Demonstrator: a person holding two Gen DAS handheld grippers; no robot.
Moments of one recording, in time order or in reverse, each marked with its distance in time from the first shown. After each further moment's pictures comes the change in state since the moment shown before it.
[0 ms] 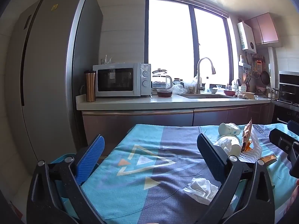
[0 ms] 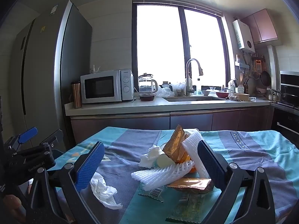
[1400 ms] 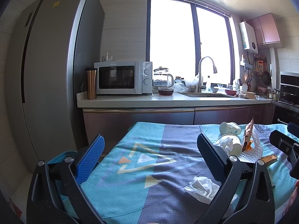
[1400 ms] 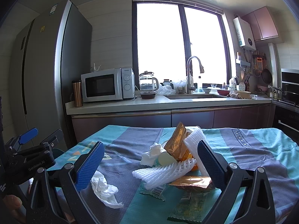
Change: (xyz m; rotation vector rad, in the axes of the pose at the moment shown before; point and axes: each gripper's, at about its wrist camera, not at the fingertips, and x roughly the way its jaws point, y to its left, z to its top) left arm 0.007 -0.002 -0.008 0.004 0.003 -0.004; right arm 0.006 -0.001 -0.007 0.008 0.010 0.010
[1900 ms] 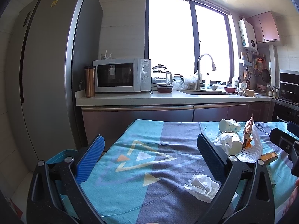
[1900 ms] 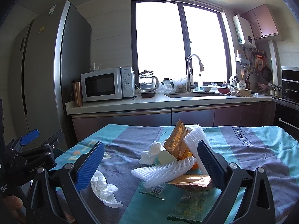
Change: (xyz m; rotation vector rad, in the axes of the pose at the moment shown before) left arm 0.000 -0.004 0.000 0.060 0.057 0.011; right arm 0.002 -0.006 -0.004 0.014 0.009 0.008
